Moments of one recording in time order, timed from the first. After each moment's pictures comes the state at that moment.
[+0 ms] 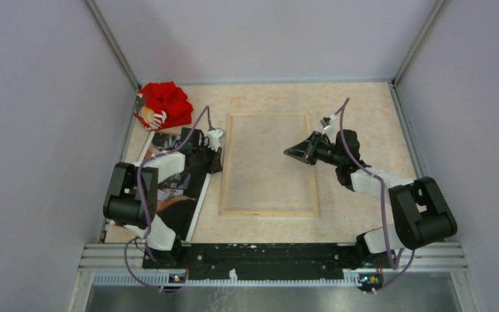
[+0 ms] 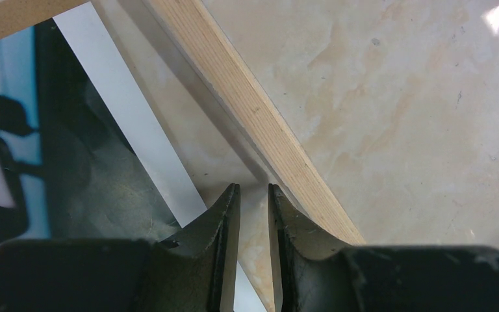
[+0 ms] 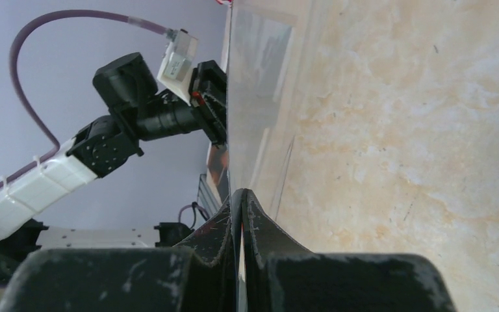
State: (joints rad) left arm -0.20 1.61 0.81 -0.14 0.45 0.23; right arm 0.31 1.42 0.56 0.60 -0.65 1.04
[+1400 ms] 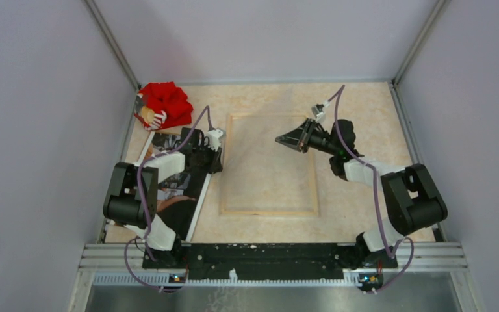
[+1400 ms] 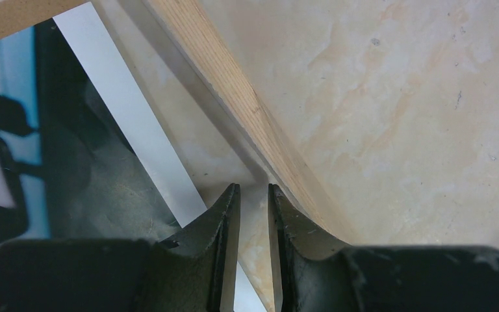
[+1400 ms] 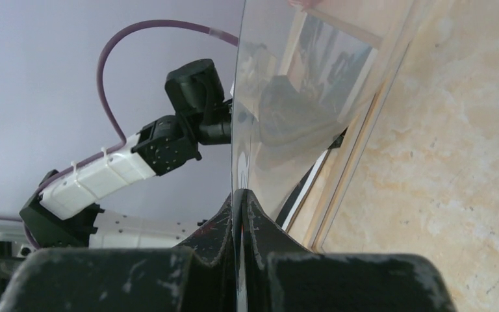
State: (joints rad) left arm -0.20 1.61 0.81 -0.14 0.45 0.23; right arm 0.34 1.52 0.67 0.80 -0.75 1.19
